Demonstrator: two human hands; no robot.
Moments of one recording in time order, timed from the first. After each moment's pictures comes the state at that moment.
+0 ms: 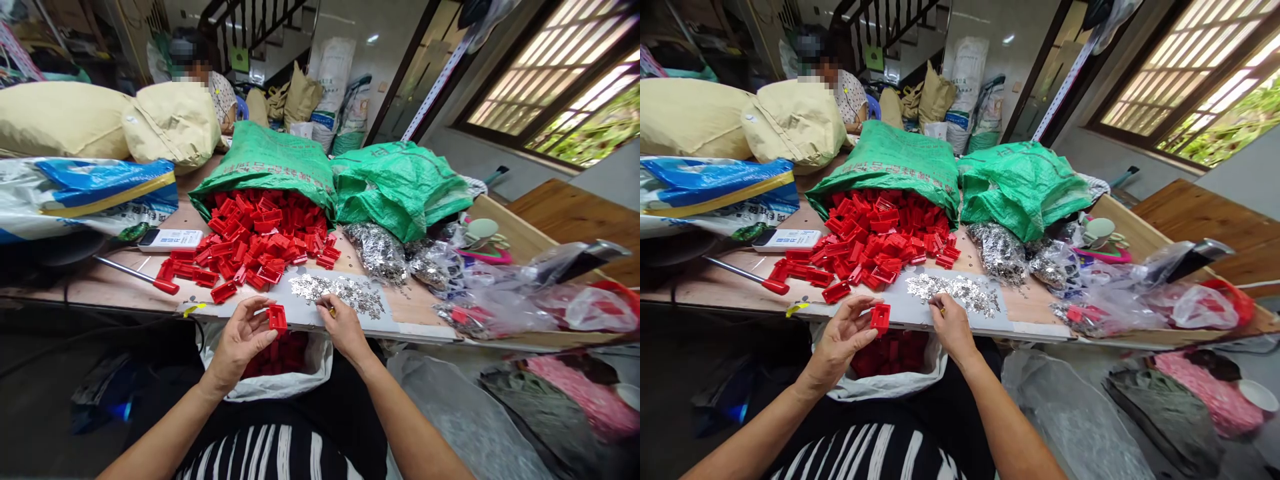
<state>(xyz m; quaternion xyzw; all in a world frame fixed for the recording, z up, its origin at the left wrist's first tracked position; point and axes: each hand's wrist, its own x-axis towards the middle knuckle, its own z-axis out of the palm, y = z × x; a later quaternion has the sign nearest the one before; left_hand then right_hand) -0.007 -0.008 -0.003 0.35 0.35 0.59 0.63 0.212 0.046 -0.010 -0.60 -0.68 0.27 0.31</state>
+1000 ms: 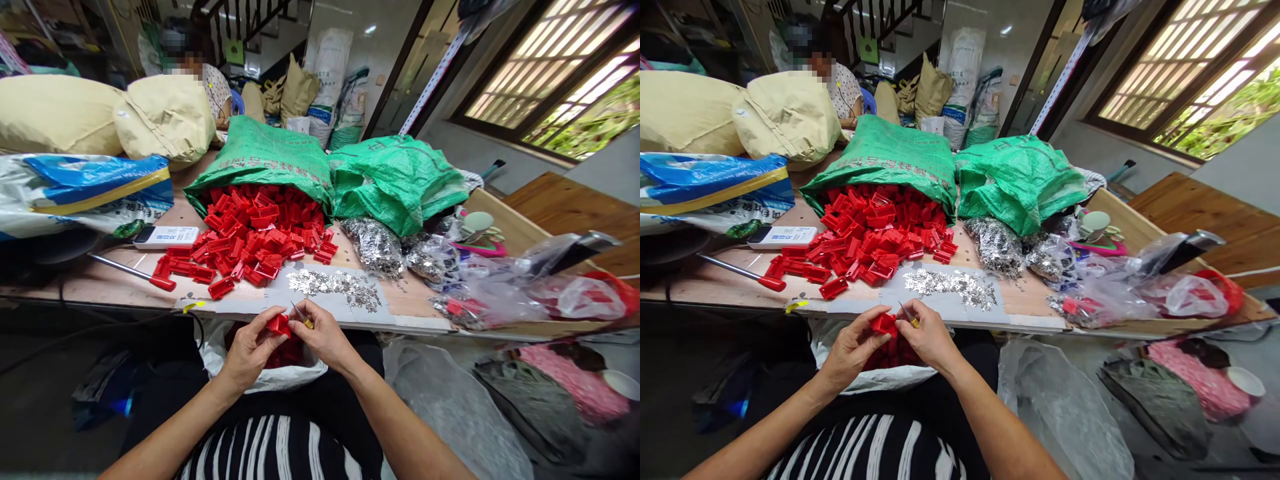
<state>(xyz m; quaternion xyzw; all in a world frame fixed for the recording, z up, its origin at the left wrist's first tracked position) 0.003 -0.016 -0.021 0.58 0.45 0.48 0.48 0.173 0.018 0.014 -0.51 -0.66 0.46 0.30</state>
